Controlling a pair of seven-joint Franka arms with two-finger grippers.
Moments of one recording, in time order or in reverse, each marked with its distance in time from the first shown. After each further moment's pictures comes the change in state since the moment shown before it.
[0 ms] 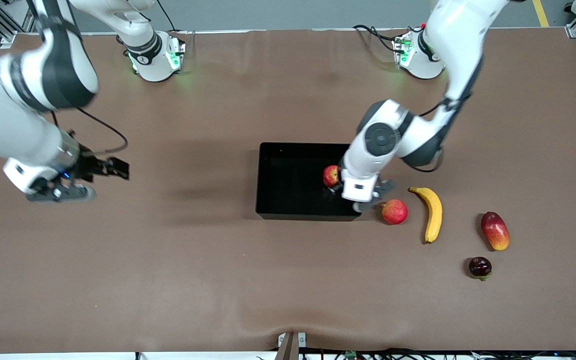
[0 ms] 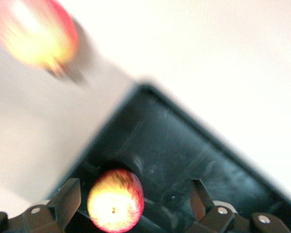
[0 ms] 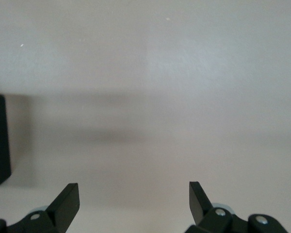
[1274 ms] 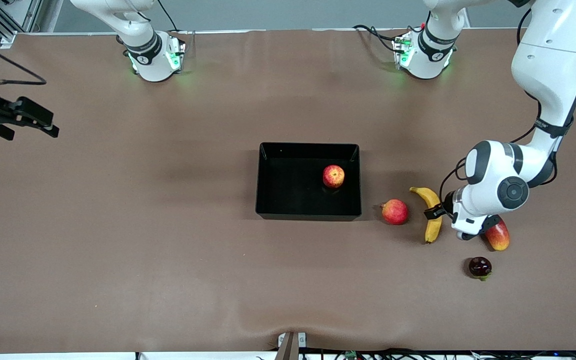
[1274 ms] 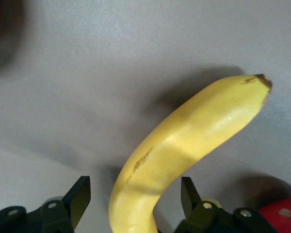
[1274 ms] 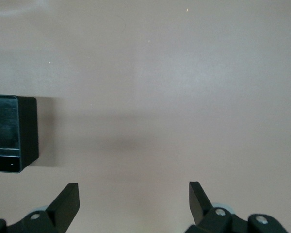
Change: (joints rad) left arm 0.464 0.135 0.001 -0.153 0.078 0.082 0.590; right arm -0.041 -0.032 -0.083 0.320 0.056 -0.304 -0.067
